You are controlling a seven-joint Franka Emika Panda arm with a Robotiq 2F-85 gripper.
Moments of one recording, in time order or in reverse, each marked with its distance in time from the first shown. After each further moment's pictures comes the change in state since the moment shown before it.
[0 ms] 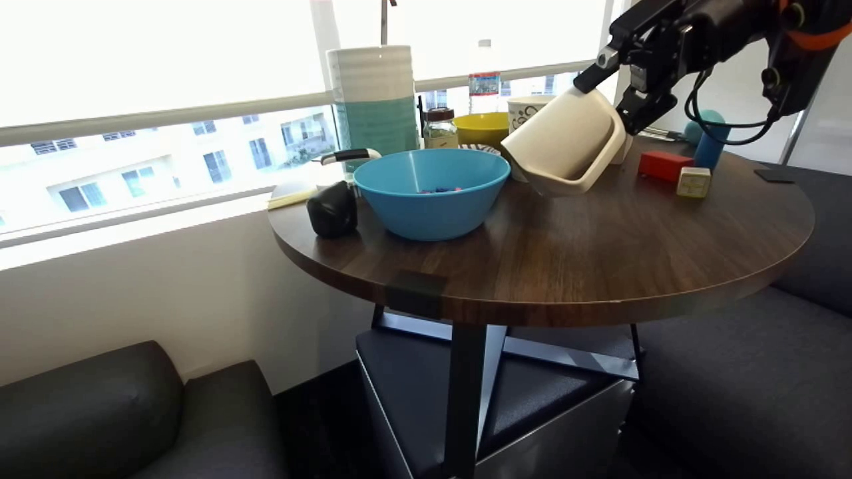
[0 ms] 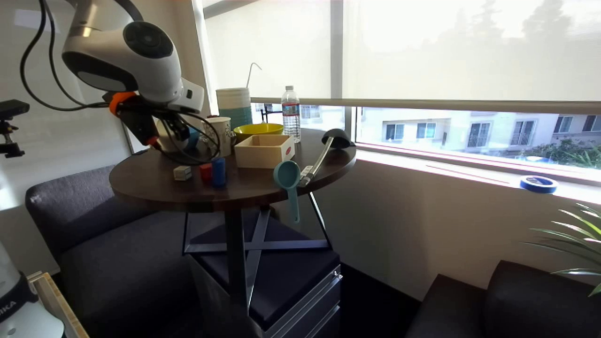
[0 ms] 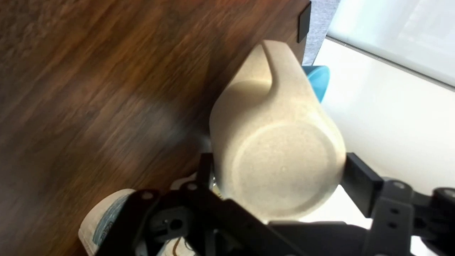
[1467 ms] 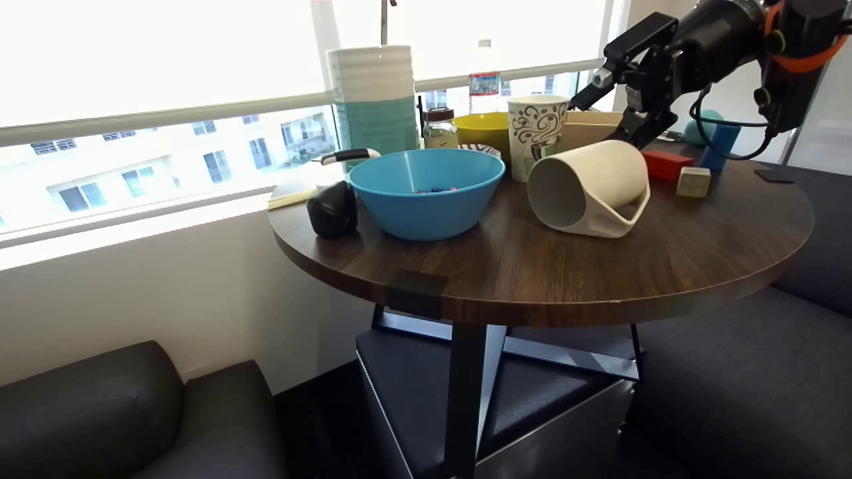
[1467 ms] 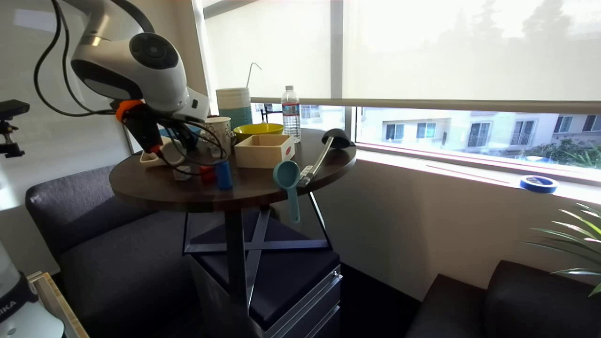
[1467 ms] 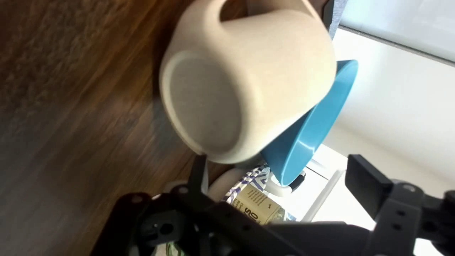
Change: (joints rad) arm -0.087 0.059 0.058 0.000 0.051 -0.001 -0.021
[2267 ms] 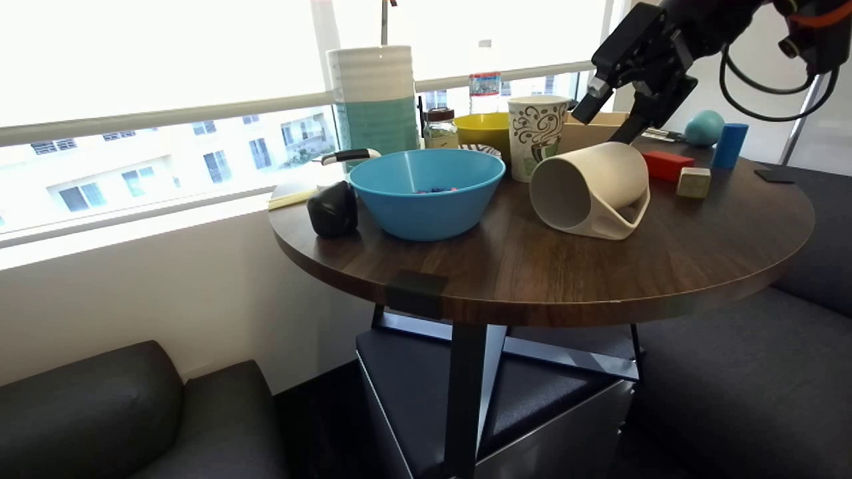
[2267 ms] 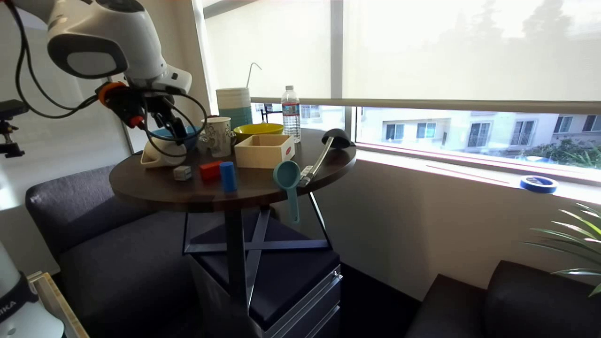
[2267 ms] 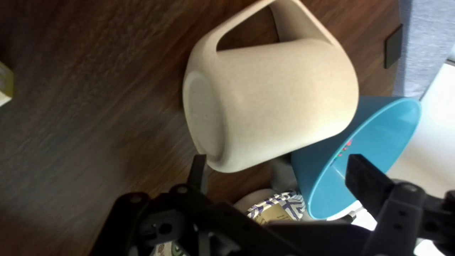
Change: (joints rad) arm -0.091 -0.109 0.259 0.007 -0.392 0.094 0.417
